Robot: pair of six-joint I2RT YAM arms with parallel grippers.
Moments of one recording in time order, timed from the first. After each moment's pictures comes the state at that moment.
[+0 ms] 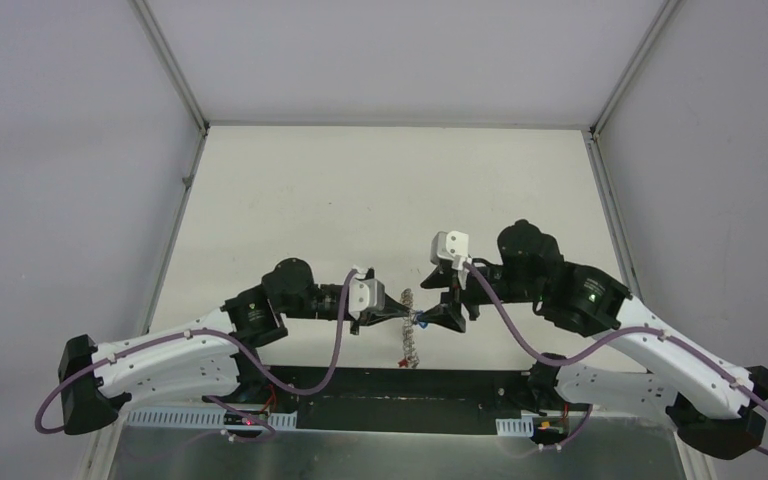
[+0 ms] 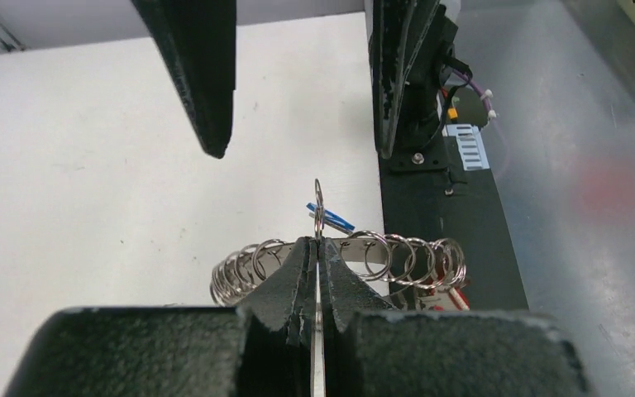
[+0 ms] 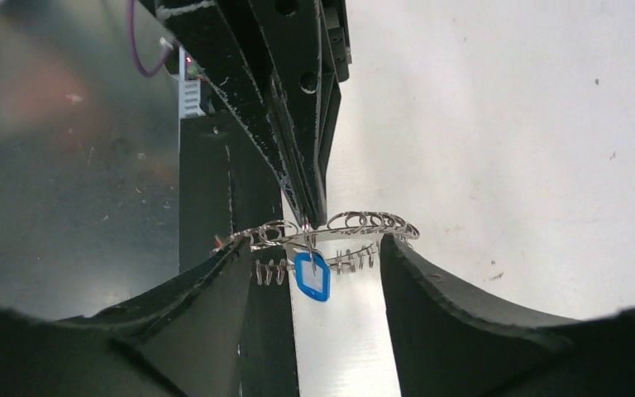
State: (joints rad) left arm -1.09 0.84 0.62 0.11 0.48 0.12; right arm 1.02 0.89 1.08 -0.68 -0.43 -0.17
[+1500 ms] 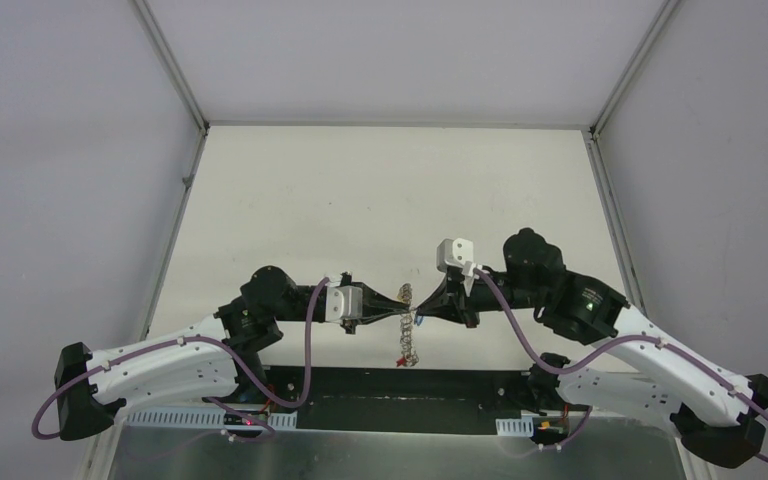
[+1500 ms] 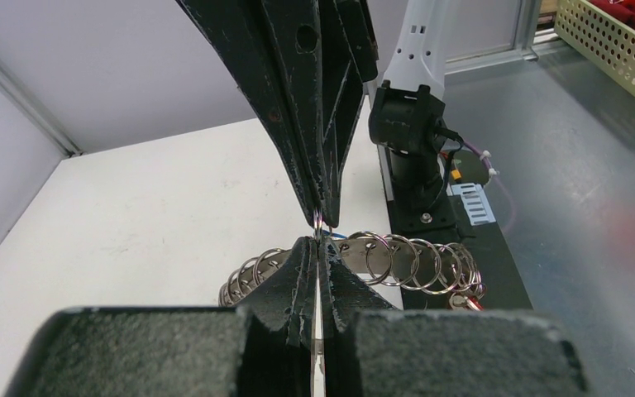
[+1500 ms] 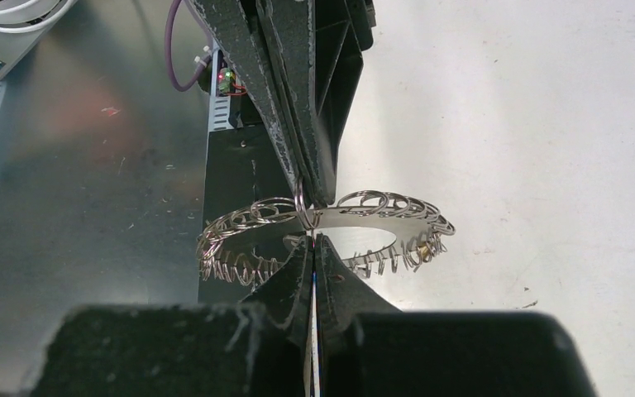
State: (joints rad) left arm -1.09 0.75 0.54 0.34 0.53 0.13; right arm 1.00 0.80 0.95 -0.54 -0.53 -0.13
